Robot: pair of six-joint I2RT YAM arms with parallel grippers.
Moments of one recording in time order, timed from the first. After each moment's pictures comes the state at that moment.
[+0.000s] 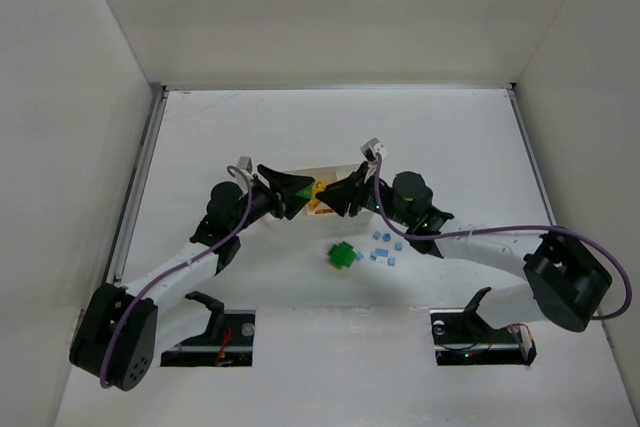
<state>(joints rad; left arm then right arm) -0.42 1.05 0.36 0.57 0.42 -1.63 0.80 1.36 0.65 0.69 -0.24 0.47</state>
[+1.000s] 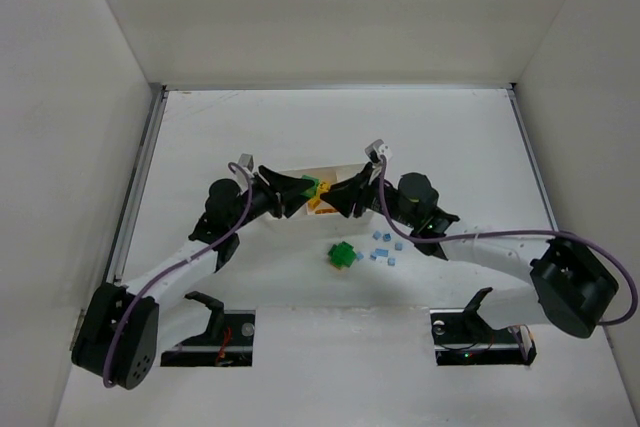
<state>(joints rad) -0.40 1.07 0.38 0.55 0.48 -1.59 0.78 1.32 0.62 0.68 -0.24 0.43</state>
